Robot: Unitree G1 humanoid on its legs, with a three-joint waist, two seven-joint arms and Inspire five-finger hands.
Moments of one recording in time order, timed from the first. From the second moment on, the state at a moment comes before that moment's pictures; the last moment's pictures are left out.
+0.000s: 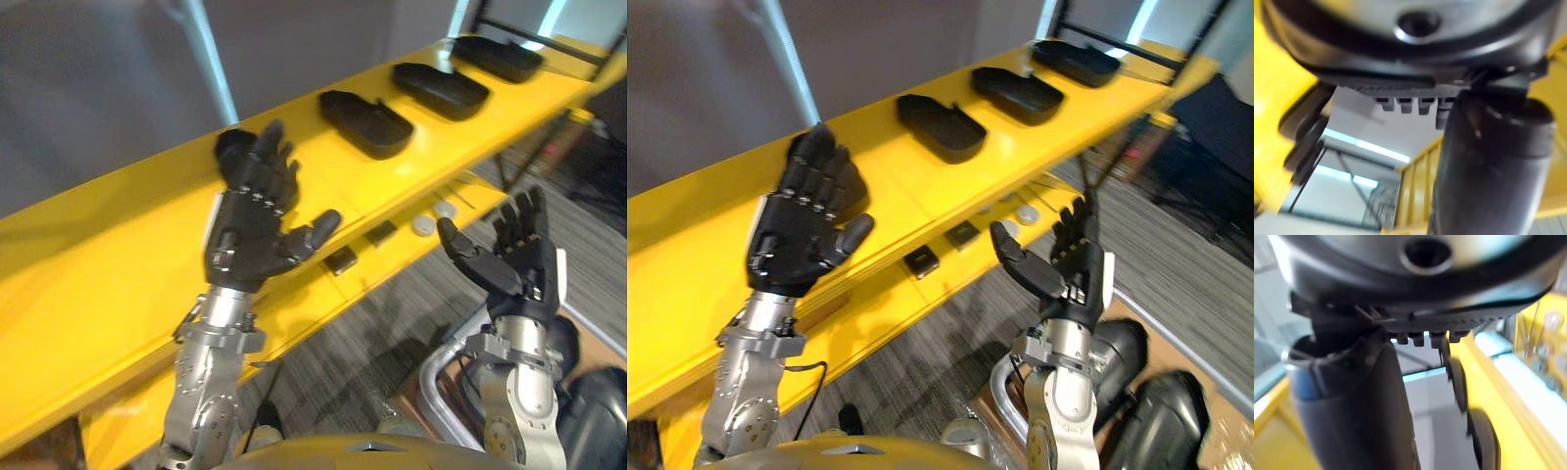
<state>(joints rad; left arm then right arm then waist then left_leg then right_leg) 0.23 0.09 -0.25 -0.54 -0.55 -0.14 -0.17 0.45 -0.02 -0.13 -0.51 0.25 -0.10 -0.22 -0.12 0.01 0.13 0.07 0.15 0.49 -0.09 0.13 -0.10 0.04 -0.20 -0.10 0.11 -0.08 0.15</state>
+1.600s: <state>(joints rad) 0.20 0.11 -0.41 -0.17 -0.79 0.02 -0.25 0.35 -0.18 0.11 -0.09 0.32 -0.10 -0.11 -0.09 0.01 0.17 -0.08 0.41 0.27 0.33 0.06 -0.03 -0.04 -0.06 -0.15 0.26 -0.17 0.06</state>
